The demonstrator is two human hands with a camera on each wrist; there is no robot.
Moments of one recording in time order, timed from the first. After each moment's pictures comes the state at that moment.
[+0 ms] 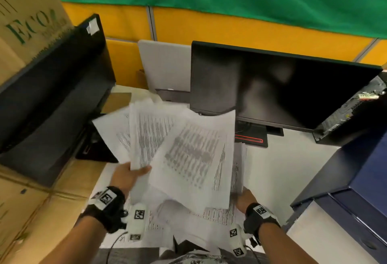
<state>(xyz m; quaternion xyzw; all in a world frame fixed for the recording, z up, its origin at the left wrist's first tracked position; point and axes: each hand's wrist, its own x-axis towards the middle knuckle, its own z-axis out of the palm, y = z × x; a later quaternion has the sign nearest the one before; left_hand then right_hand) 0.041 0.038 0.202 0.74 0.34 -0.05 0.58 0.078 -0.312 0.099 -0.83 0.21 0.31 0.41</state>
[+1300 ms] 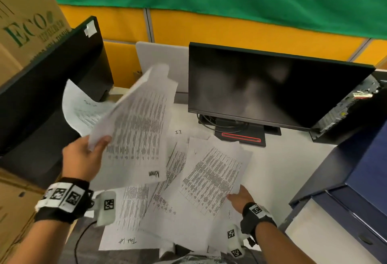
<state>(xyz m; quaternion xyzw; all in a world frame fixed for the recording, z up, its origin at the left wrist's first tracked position) 0.038 0.088 0.289 0.88 0.24 0.20 0.34 0.074 -0.305 0.104 -0.81 0.26 0.30 0.44</state>
